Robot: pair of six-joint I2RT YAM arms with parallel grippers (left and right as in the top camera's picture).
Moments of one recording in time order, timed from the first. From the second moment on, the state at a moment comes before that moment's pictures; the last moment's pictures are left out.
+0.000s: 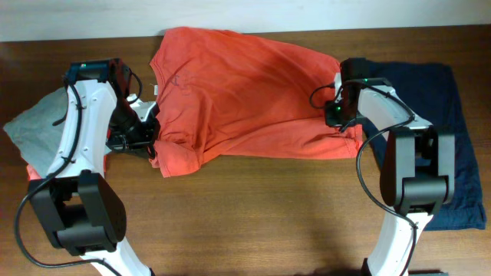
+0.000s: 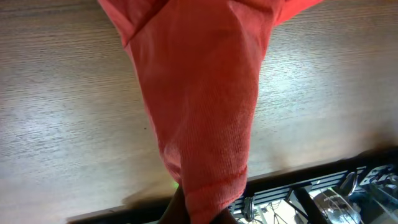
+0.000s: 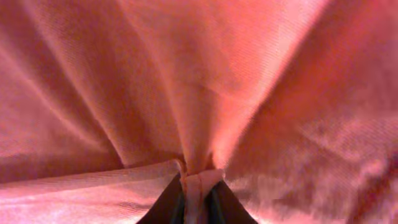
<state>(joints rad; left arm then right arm) 0.06 1.94 1.74 -1.61 0.18 0.13 0.01 2.12 1.49 -0.73 0.01 0.03</state>
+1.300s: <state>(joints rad) 0.06 1.91 1.74 -1.67 0.13 0.13 0.01 1.81 1.67 -1.59 0.07 0.02</state>
